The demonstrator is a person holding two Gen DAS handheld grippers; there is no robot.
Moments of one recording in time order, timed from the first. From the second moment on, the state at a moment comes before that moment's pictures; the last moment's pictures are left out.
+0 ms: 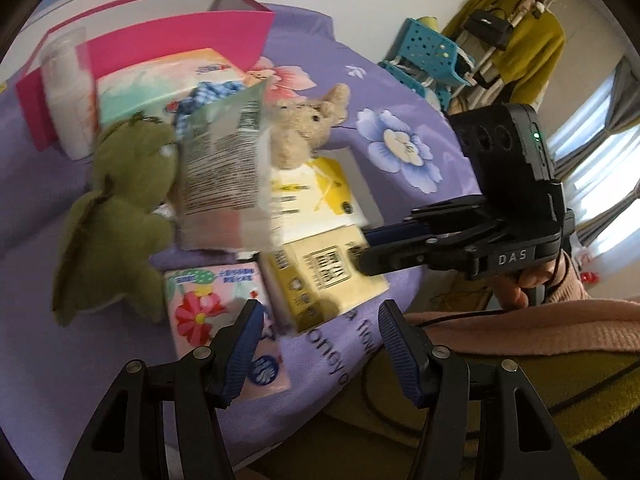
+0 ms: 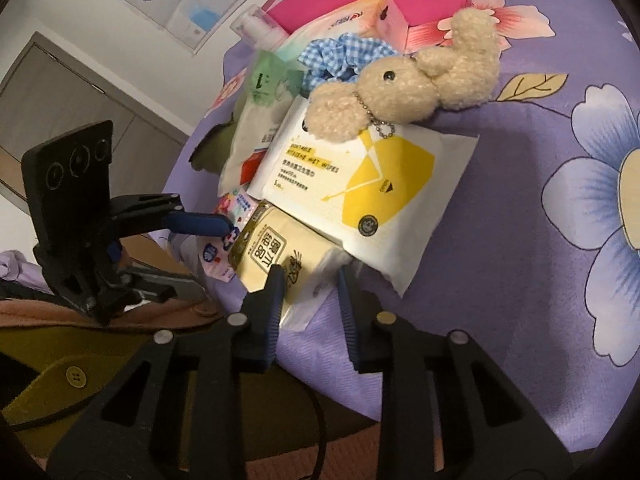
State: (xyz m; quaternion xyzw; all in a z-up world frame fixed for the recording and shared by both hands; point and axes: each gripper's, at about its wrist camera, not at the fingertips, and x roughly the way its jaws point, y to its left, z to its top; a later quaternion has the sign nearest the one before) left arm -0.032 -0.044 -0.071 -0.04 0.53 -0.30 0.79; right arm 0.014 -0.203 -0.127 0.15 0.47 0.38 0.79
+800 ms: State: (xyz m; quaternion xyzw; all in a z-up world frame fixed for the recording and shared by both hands) left arm -0.028 -0.044 -0.076 -0.06 0.55 -0.28 0.78; right arm -0.005 -0.206 -0.124 0.15 0.46 0.38 0.79
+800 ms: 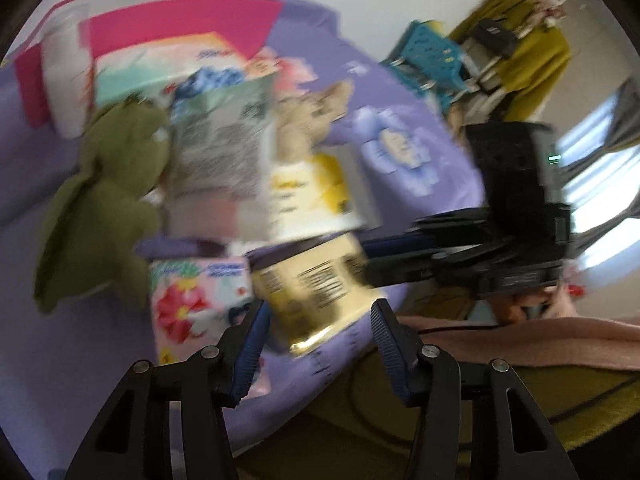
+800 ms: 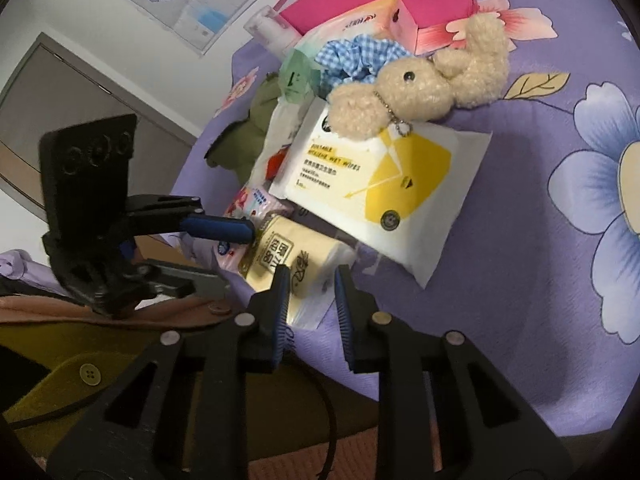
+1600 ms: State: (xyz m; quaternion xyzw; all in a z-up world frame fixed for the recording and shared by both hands) left arm -0.009 -0.059 -0.010 -0.07 0.47 -0.32 0.82; right arm 0.002 -0.210 -0.056 0.10 0.39 0.37 0.84
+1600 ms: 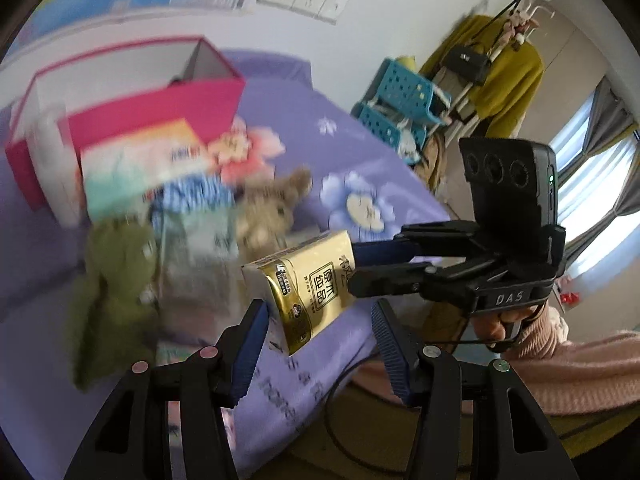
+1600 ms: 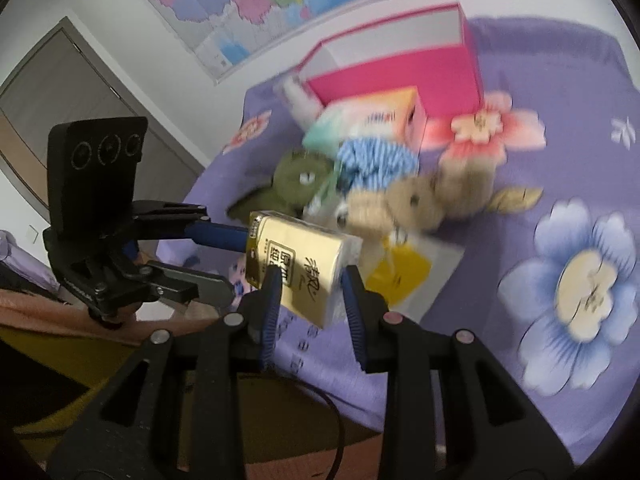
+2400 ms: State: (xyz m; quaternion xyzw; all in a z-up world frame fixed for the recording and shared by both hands) left arm 0.136 -0.006 0.053 -0.09 0.41 -0.21 0.88; right arm 0.147 -0.190 0.044 0.10 0.30 0.36 0.88
